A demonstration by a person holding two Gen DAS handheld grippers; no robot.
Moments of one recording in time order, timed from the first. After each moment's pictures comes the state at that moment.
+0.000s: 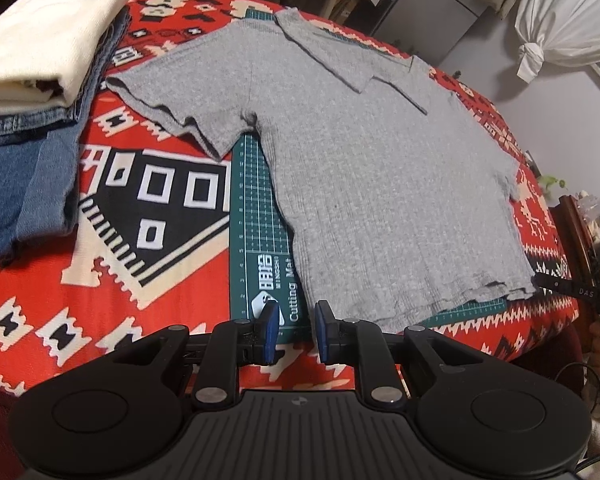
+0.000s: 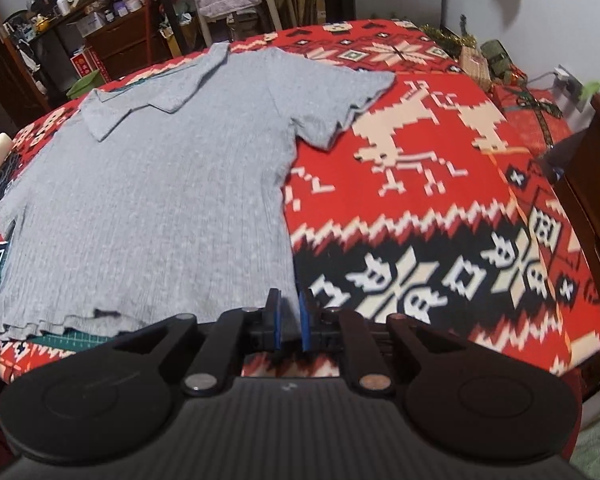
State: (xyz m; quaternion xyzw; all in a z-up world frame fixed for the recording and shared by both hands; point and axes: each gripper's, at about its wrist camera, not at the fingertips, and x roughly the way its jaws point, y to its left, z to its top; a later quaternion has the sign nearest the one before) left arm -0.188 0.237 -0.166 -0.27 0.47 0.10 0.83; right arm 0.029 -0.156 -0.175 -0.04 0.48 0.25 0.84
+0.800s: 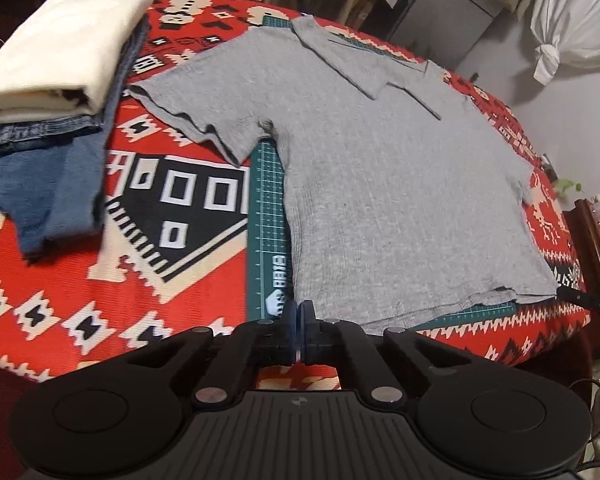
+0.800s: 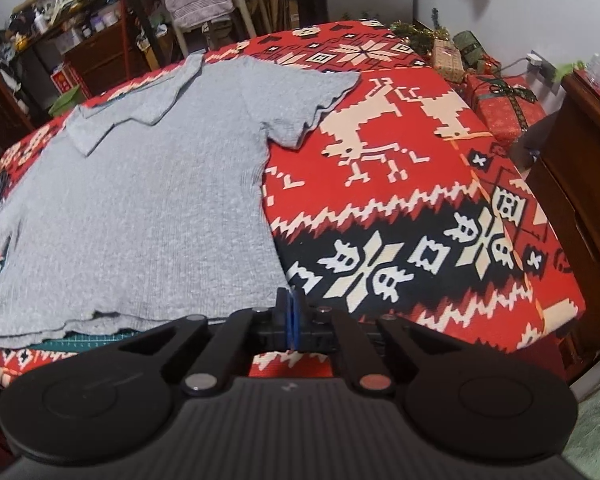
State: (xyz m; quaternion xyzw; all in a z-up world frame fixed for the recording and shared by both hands) left arm -0.196 0.237 -0.153 -0.26 0.48 0.14 0.83; right arm 0.025 -0.173 -0.162 -0.03 0.48 0.22 0.85
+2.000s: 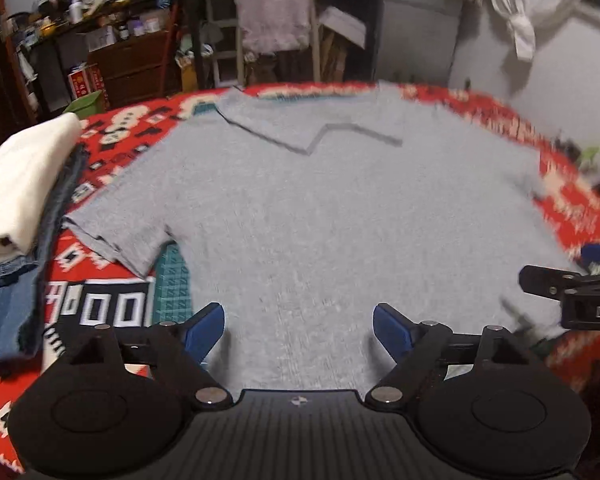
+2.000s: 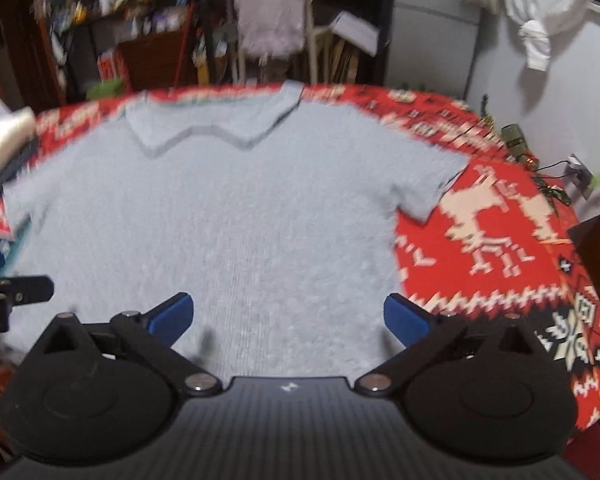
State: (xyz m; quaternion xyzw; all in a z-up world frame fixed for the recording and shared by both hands) left arm -0.108 0.145 -0.167 -0.07 0.42 0.19 0.89; right arm -0.003 -0.053 -0.175 -0.13 0.39 0.28 0.87
